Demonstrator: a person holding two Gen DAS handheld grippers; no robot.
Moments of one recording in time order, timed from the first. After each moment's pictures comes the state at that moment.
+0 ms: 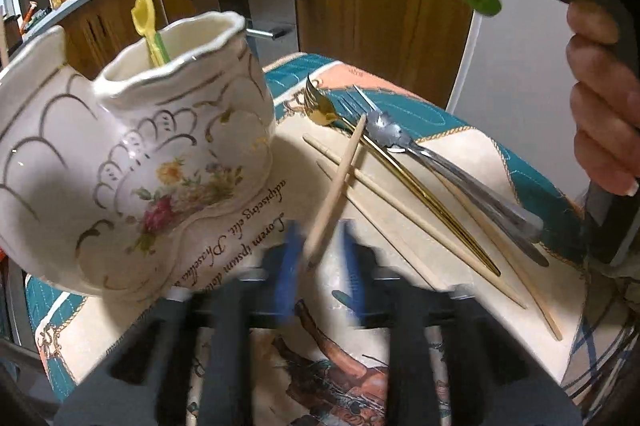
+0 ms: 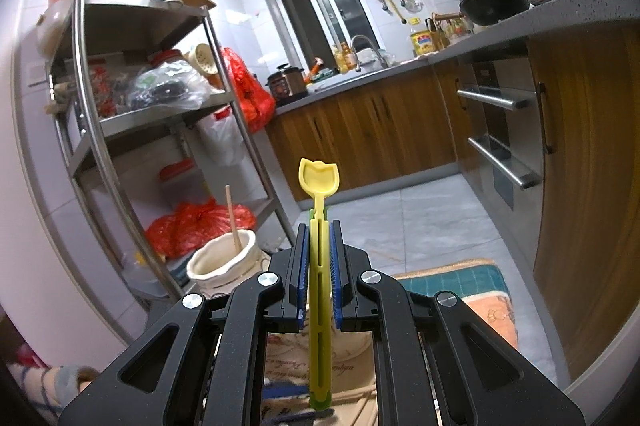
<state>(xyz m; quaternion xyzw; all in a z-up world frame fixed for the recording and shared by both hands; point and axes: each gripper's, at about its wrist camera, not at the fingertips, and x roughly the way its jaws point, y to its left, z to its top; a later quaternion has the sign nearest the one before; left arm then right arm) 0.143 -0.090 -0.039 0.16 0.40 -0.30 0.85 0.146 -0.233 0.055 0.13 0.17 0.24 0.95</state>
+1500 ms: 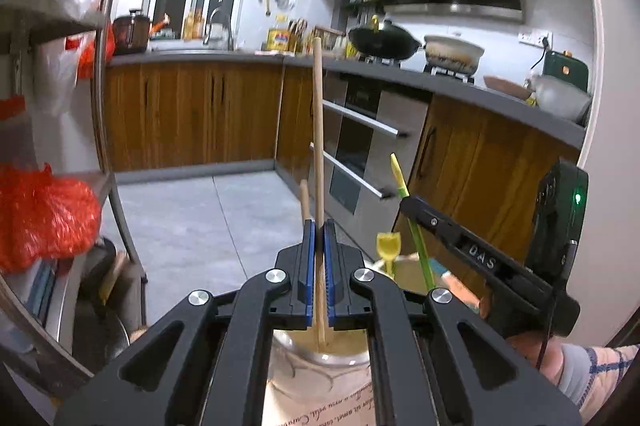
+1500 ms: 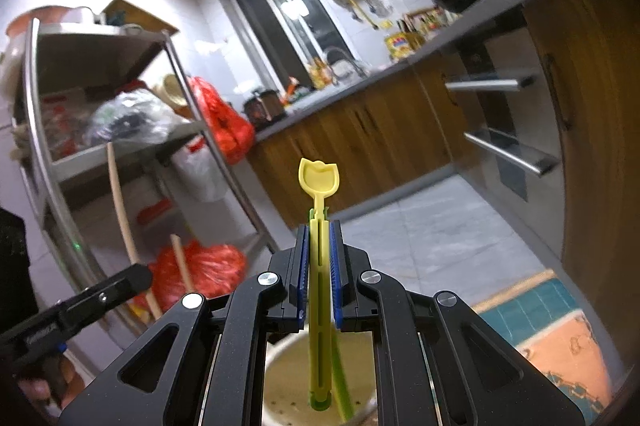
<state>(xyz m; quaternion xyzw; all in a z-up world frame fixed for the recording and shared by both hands) 0.179 0.039 0.089 -0.03 0.22 -0.16 0.96 0.231 -0.185 0.027 0.20 0.16 0.20 0.95</state>
